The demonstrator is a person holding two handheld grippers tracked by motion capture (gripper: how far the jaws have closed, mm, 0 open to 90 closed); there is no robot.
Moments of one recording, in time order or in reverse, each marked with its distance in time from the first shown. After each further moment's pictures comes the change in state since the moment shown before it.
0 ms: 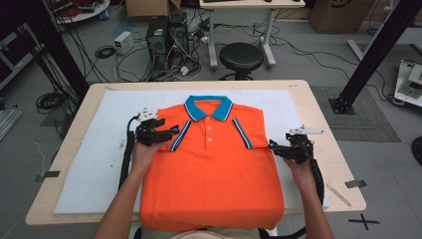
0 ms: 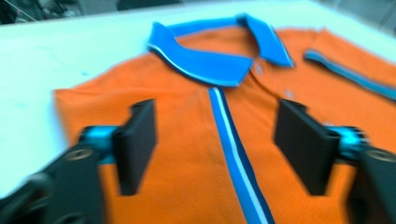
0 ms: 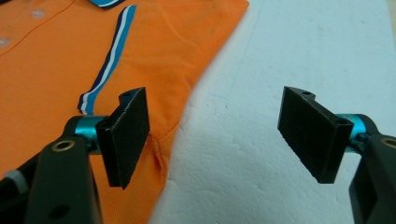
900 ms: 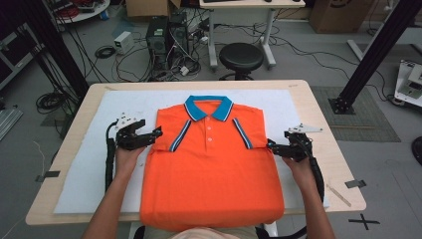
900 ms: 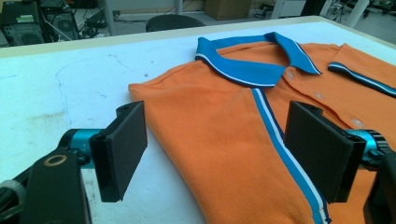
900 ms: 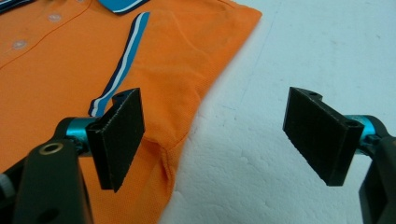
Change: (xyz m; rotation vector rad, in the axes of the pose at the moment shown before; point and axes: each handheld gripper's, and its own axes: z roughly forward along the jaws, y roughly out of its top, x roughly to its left) left arm 0.026 -0.014 -0.033 -0.048 0.053 0.011; right arm -0.001 0.004 0.004 -0.012 0.040 -0.020
